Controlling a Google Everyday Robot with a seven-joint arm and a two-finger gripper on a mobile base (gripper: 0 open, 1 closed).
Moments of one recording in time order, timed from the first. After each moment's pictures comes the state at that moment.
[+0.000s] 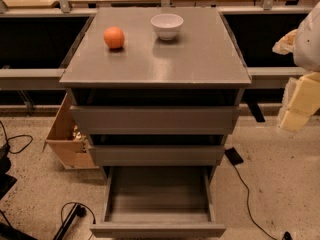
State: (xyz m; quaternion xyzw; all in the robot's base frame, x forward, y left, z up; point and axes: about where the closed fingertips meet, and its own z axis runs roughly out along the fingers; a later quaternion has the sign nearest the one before) arm 0.438 -0.217 0.976 -0.60 0.78 -0.03 0.16
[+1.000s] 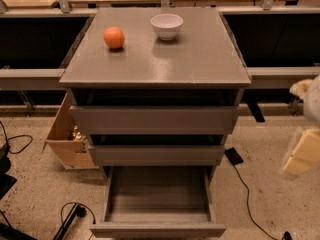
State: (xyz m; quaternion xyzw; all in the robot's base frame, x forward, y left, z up) arm 0.408 -0.249 0.905 -0.55 0.82 -0.04 0.17
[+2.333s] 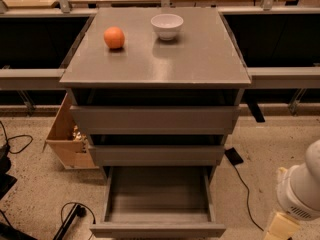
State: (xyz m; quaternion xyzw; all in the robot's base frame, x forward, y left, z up) arm 0.343 -0.277 0.697 -0.50 0.86 -0.02 0.08
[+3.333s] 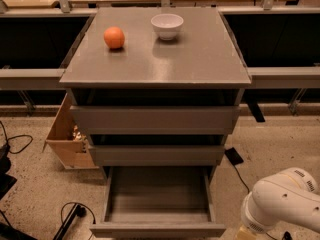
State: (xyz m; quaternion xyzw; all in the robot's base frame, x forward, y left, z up) arm 0.357 -0.261 0.526 -0.52 0.85 0.00 0.04
